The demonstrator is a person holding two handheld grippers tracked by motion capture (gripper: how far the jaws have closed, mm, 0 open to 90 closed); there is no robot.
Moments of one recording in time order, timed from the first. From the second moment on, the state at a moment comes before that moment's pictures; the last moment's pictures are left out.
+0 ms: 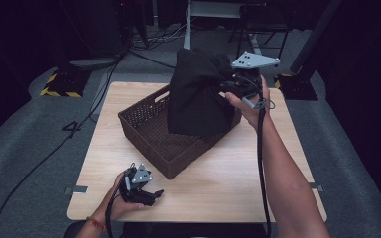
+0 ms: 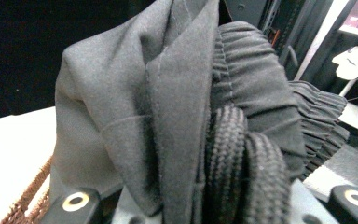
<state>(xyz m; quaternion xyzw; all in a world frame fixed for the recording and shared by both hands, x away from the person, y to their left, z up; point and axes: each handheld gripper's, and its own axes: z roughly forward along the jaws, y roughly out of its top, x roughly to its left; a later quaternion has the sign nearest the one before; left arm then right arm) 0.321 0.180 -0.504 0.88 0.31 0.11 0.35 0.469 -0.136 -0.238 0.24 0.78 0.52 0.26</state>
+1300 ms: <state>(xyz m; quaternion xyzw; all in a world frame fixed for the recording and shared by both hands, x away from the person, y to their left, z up) 0.320 0.180 -0.504 0.88 0.30 0.11 0.36 0.532 -0.116 -0.373 0.33 0.81 0.43 0.20</state>
